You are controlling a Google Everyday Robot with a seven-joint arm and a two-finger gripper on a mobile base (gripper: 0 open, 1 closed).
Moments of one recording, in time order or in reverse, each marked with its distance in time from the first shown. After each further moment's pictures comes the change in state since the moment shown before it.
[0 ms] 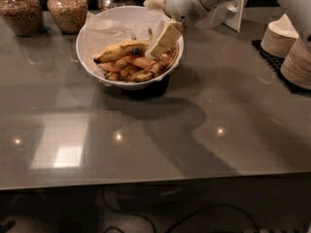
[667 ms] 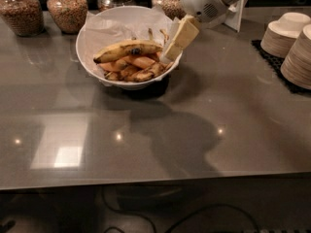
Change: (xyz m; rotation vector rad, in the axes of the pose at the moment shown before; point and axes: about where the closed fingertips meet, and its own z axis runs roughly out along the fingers) arm -0.005 0.020 -0.044 0.042 0.023 0.029
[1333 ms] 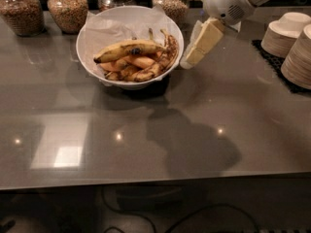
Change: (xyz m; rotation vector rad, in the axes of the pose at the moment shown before) arm 0.030 0.017 -0.042 0.028 0.106 0.053
